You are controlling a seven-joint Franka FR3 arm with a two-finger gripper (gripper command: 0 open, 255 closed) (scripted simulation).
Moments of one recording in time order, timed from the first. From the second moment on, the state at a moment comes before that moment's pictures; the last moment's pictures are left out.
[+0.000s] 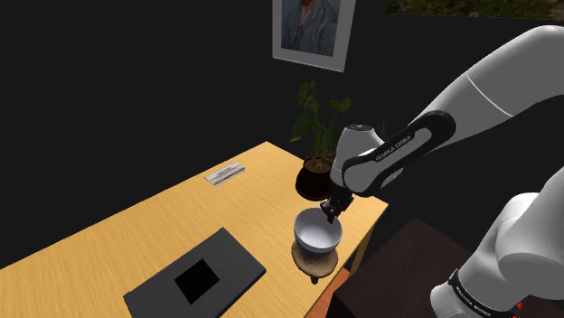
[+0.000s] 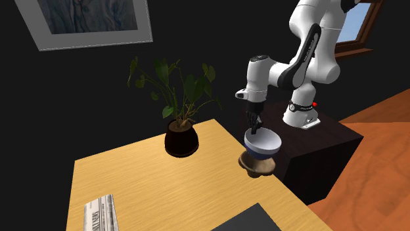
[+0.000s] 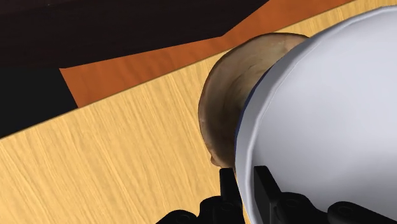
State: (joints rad) arm 0.15 -0.09 0.11 -2.69 0.22 2.61 0.20
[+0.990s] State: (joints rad) arm 0.16 0.05 0.11 -2.70 0.26 2.75 0.16
